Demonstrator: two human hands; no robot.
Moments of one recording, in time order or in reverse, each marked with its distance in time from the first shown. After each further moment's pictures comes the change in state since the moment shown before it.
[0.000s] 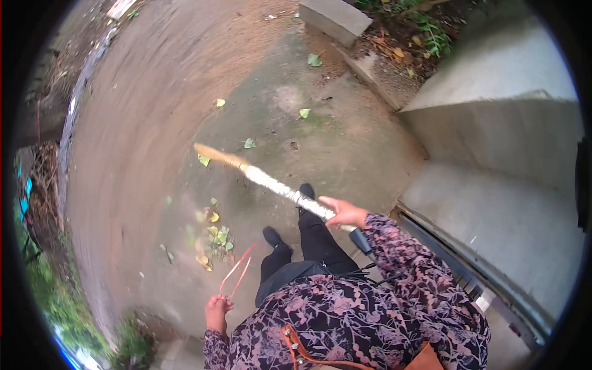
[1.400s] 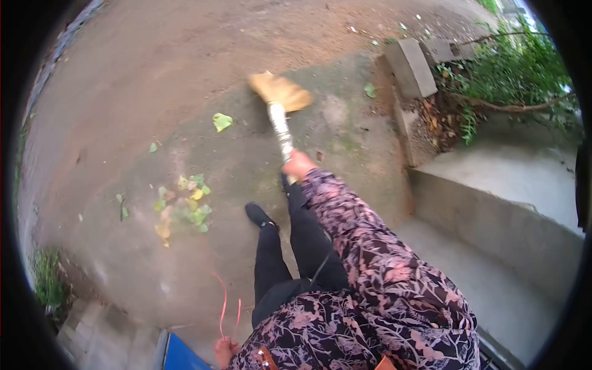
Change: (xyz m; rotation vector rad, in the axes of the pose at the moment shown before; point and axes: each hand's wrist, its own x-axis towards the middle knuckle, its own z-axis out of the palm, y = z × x) left_hand 0.002 -0.249 -0.126 0.159 -0.045 -0.167; right_hand 0.351 -0.101 0.166 -0.864 0.354 0.079
